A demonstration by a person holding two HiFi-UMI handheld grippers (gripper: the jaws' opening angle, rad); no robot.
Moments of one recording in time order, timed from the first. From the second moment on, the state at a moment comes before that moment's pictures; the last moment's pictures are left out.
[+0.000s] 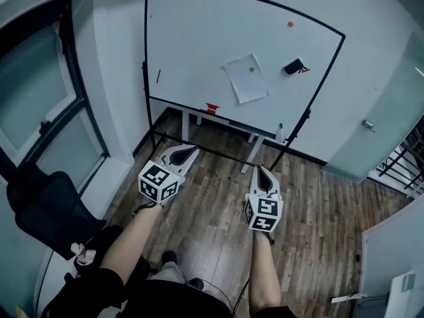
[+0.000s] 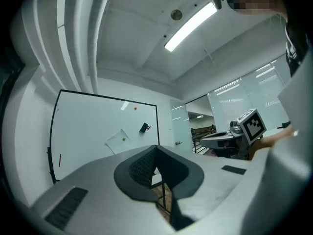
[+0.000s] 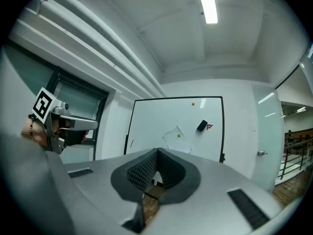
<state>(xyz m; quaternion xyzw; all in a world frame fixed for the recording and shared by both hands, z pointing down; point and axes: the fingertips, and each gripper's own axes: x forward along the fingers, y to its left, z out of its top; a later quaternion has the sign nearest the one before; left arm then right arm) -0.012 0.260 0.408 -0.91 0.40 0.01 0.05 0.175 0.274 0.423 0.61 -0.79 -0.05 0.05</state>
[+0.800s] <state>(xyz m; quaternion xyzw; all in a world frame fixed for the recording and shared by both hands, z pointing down) -0.072 0.154 0.405 -0.93 0.35 0.00 0.05 0.101 0.178 0.419 0.65 -0.76 -0.07 0.05</state>
